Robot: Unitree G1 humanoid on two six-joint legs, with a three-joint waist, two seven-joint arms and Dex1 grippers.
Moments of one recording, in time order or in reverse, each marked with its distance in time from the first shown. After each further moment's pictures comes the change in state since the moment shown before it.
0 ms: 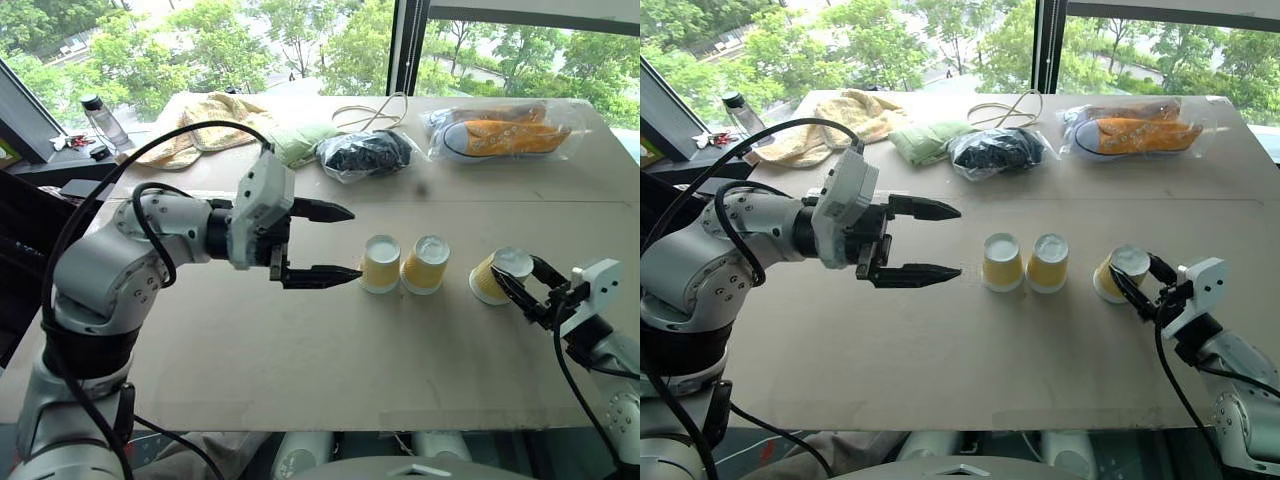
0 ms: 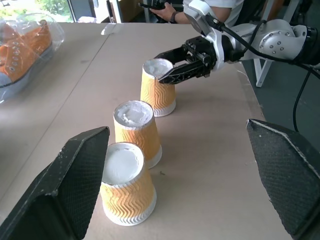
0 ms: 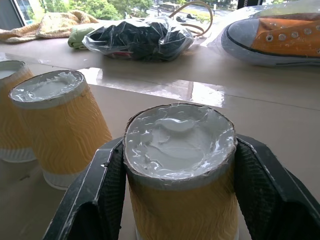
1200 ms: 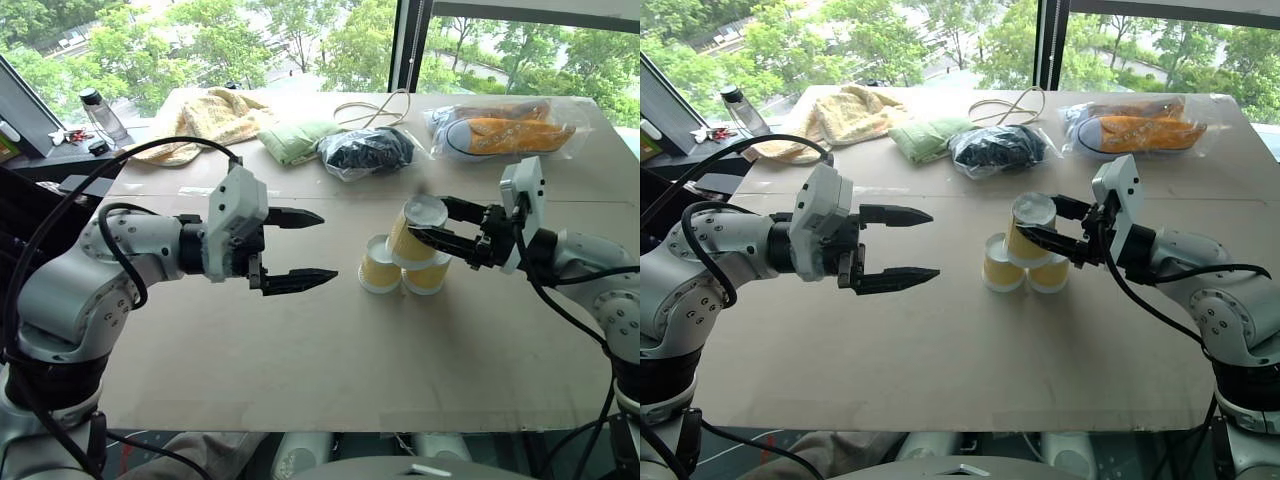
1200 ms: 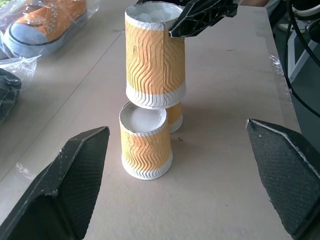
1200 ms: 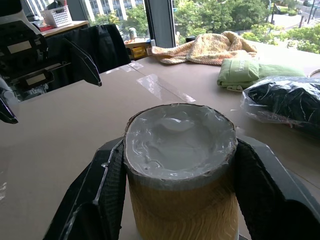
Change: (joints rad) left arm 0.119 0.057 0.103 -0.049 -0.010 -0.005 0.063; right arm -0.565 -0.145 0.229 -0.146 0.344 0.540 -0.009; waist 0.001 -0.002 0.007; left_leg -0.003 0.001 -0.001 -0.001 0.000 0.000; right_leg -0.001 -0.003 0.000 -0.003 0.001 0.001
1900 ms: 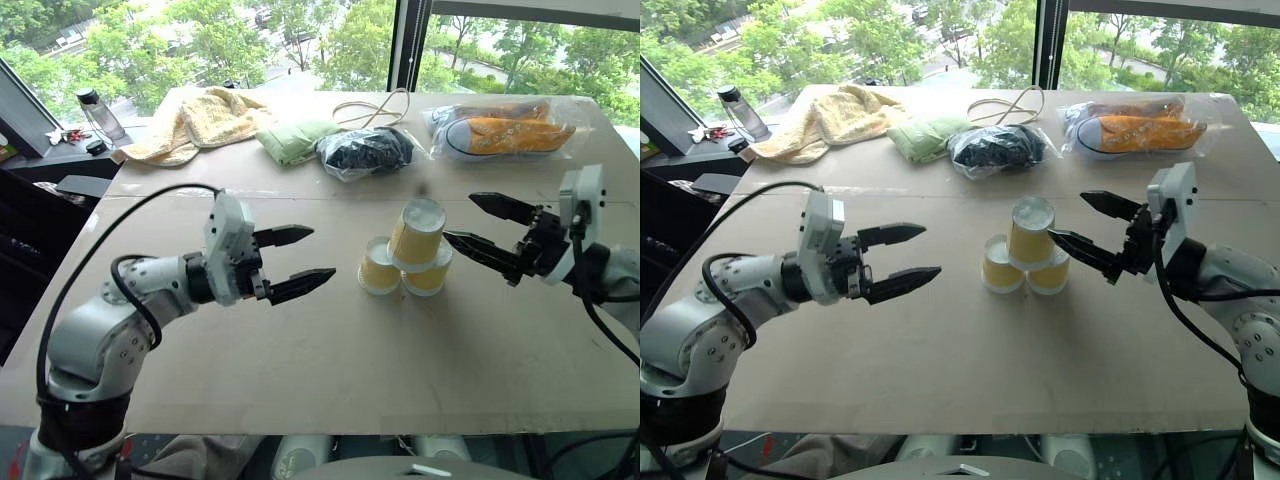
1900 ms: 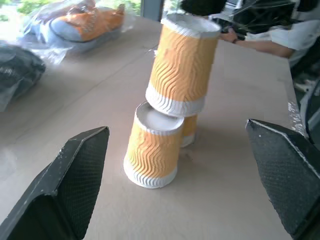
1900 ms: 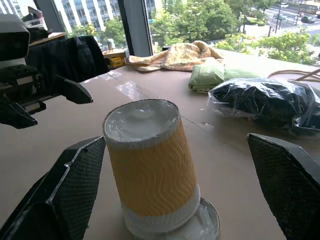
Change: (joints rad) left arm 0.379 -0.181 0.113 -0.031 -0.001 -0.037 0.194; right arm 0.307 -0.003 -0.300 -0.058 0.056 -0.079 0.073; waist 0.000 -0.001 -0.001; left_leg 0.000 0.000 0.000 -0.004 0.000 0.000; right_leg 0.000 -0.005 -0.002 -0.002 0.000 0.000
